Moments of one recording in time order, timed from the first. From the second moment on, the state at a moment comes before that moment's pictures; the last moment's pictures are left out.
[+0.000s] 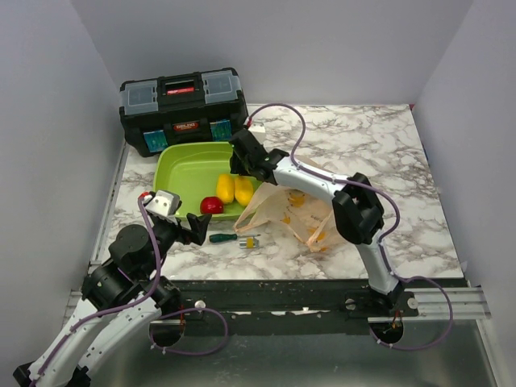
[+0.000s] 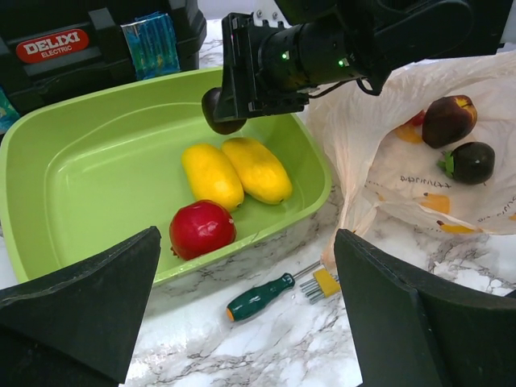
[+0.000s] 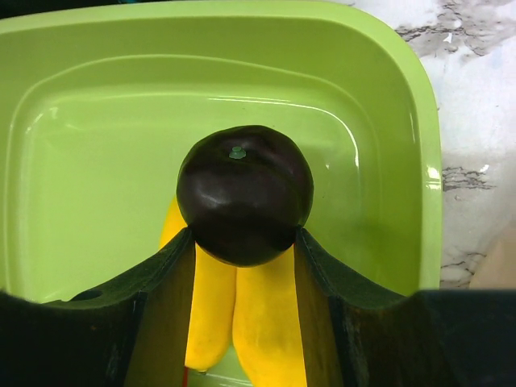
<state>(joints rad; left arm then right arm) -0.71 0.27 0.67 -0.53 -0.24 -0.14 0.84 2.18 1.83 -0.38 0.36 0.69</state>
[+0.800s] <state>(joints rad) -0.71 0.28 0.67 -0.52 -0.24 -0.14 0.85 2.28 1.93 -0.45 0.38 0.51</state>
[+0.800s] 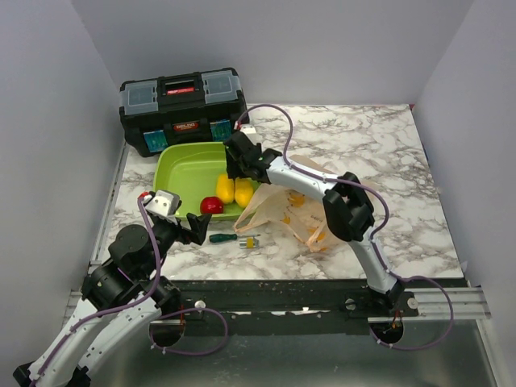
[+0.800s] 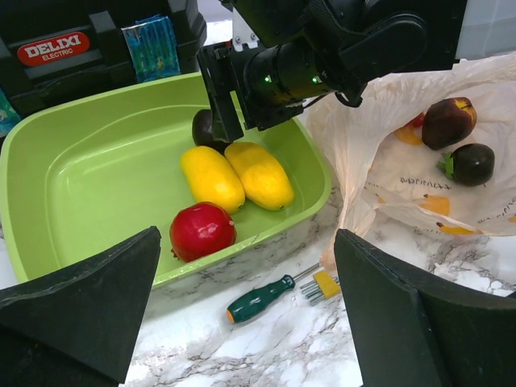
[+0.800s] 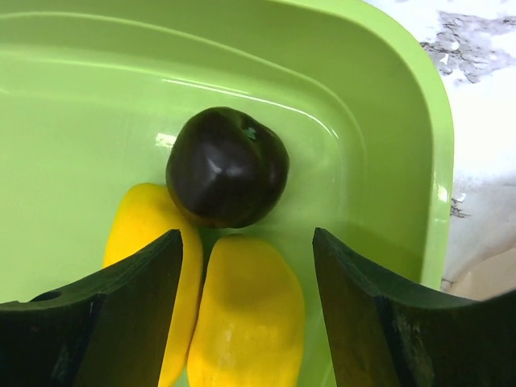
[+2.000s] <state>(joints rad) -0.71 0.92 0.85 -0.55 0.02 -0.21 0.92 1.24 0.98 -0.44 0.21 0.51</state>
